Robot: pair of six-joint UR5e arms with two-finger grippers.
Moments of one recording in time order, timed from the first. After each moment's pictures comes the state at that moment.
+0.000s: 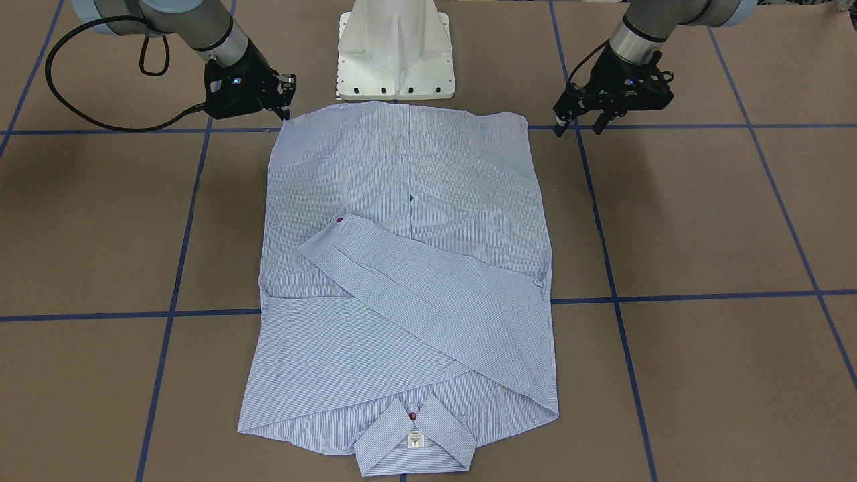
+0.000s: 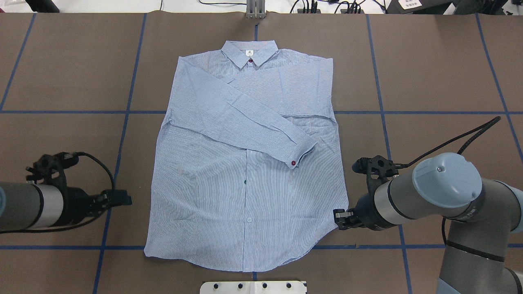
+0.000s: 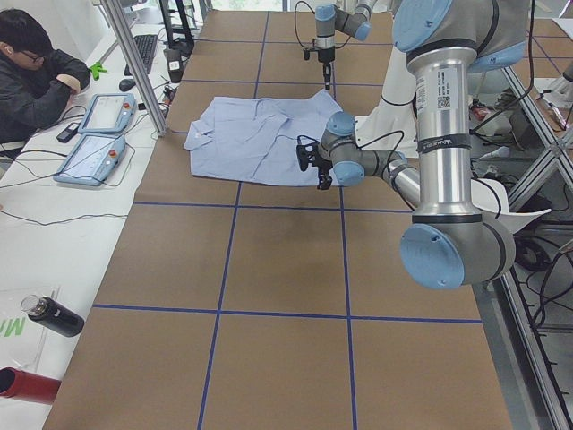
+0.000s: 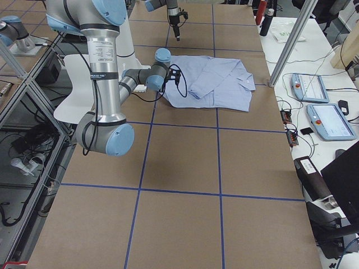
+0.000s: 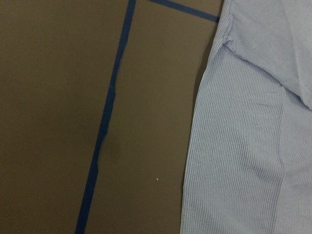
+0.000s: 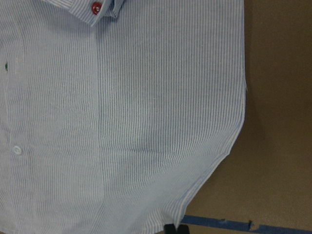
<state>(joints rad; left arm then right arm) -0.39 -1.43 -2.13 -2.17 -1.74 -1.64 0.40 -1.47 2.12 -1.26 2.02 1.37</state>
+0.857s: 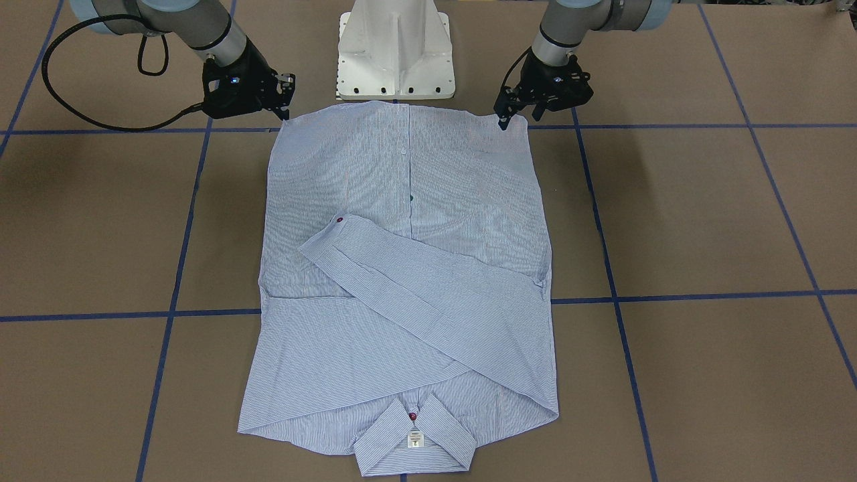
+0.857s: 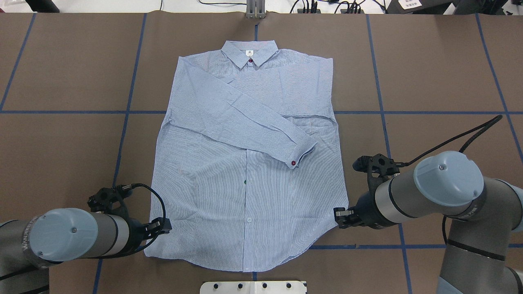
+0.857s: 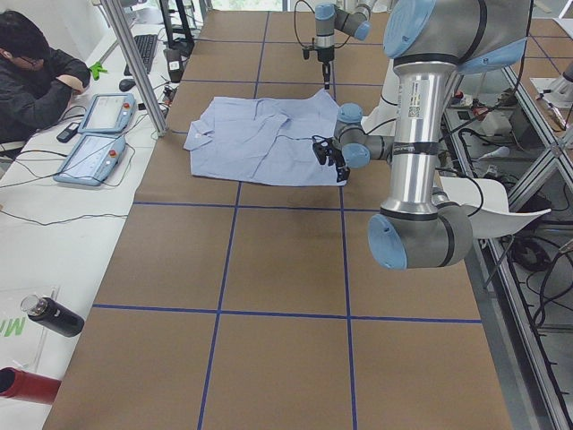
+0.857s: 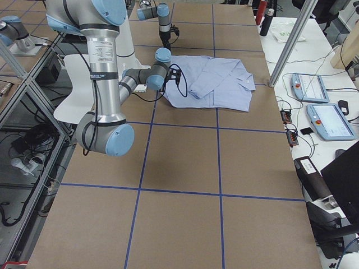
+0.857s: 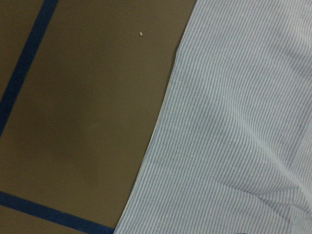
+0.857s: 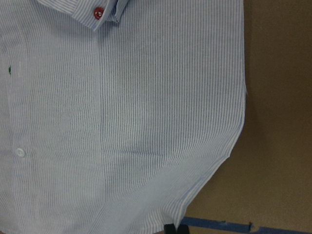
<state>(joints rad) -0.24 -1.64 -2.07 -1.89 -1.69 -1.80 0.41 -1.47 2.12 -1.26 2.02 1.36</state>
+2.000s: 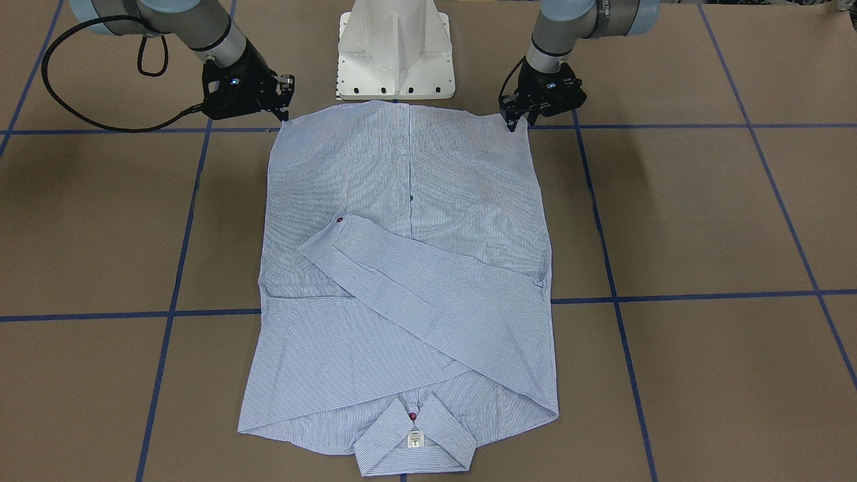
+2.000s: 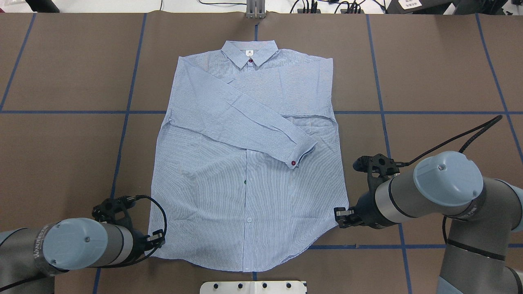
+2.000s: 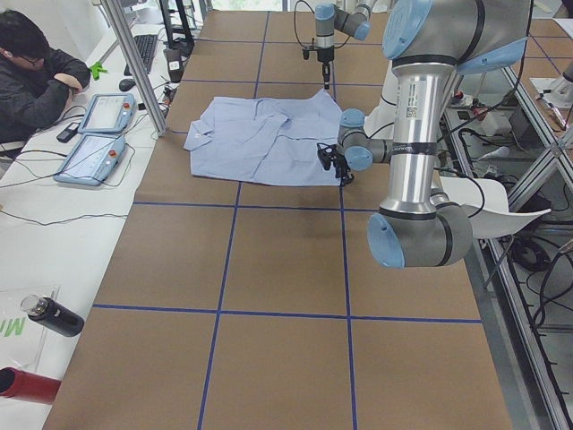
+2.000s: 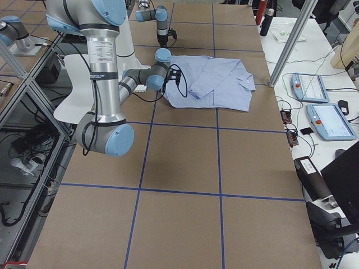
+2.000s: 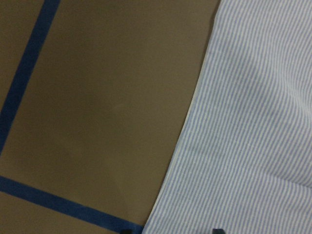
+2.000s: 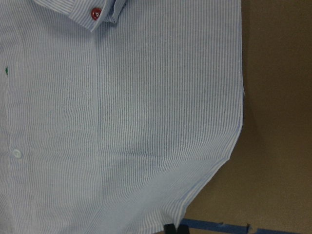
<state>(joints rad) -0.20 -1.64 -2.05 -1.85 -1.69 -1.80 0.41 -1.47 2.12 -1.26 2.01 1.36</state>
